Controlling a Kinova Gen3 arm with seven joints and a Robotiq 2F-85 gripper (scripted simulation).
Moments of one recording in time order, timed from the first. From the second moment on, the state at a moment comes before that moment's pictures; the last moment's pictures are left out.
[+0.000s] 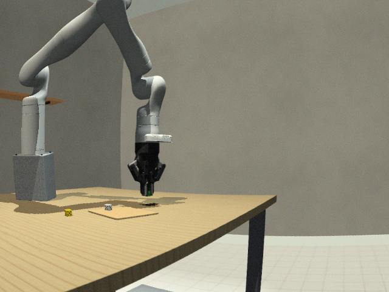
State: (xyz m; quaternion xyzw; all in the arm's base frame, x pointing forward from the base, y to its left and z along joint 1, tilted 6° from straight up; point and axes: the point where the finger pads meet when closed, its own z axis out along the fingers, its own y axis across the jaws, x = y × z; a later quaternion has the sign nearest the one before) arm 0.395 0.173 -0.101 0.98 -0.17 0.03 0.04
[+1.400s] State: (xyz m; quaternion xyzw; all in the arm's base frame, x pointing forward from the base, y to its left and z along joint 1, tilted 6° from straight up) arm 0.409 0.105 -0.026 1.00 -0.03 0.03 0.04
